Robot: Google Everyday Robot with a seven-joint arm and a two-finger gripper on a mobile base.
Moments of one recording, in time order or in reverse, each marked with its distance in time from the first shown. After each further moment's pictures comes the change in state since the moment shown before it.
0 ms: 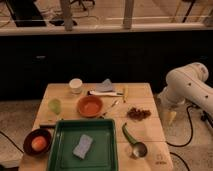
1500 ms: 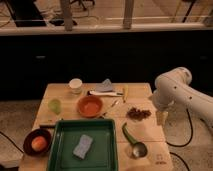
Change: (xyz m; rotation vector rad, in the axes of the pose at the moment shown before) arm -0.027 -0.016 0.051 -0.006 0.003 -0.208
